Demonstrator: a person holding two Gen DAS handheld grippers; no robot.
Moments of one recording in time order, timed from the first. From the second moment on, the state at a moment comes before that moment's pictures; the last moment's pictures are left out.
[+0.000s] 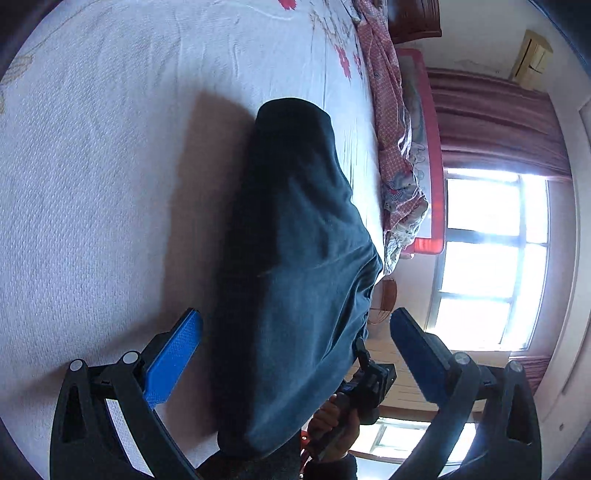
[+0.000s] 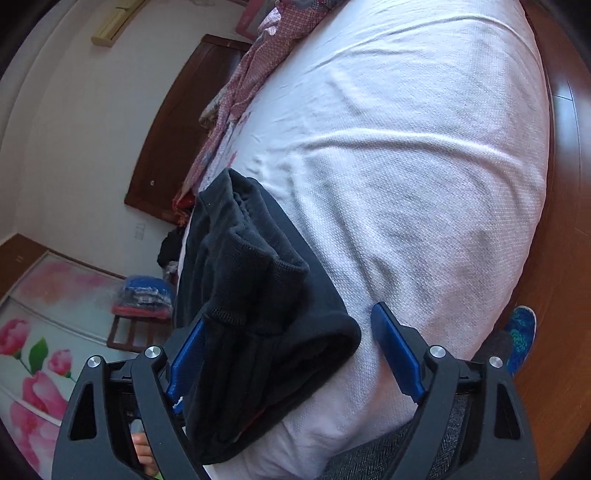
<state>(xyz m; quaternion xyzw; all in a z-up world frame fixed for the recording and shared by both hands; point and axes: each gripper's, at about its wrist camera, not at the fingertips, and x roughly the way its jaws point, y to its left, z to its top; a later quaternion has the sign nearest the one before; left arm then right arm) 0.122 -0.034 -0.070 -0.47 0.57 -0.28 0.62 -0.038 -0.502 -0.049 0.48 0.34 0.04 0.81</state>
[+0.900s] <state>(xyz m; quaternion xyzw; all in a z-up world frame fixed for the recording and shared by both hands) 0.129 -0.087 -0.088 -0.46 0.60 -0.30 0.59 -0.029 -0.491 -0.039 0.46 0.35 0.06 0.81</state>
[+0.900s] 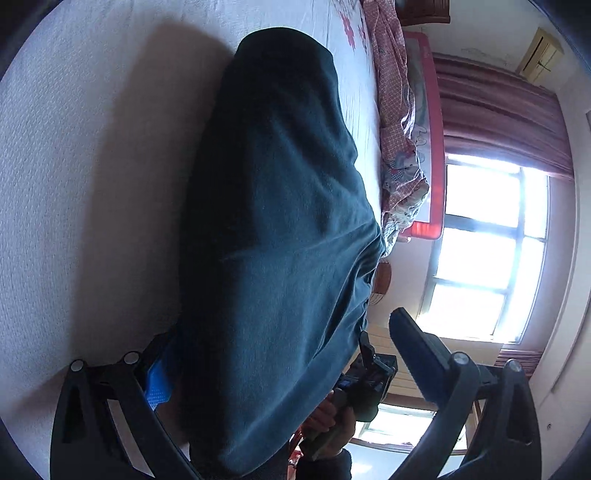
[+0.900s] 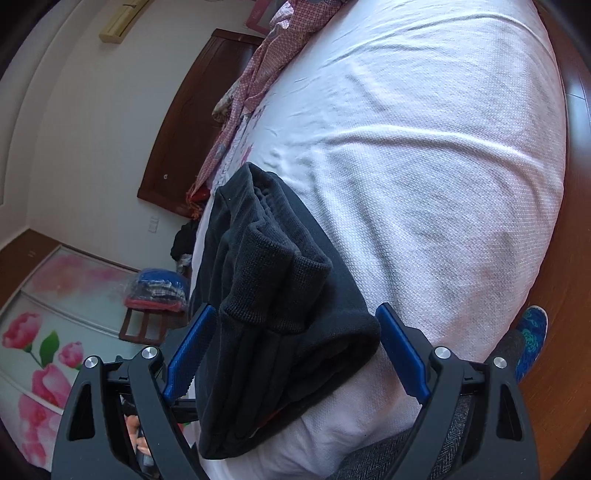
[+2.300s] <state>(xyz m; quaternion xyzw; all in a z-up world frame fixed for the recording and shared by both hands) 0.215 0.158 -0.076 -0.37 0.60 -0.16 0.69 0.105 -0.288 -0.041 0.39 0.43 0.12 0.81</state>
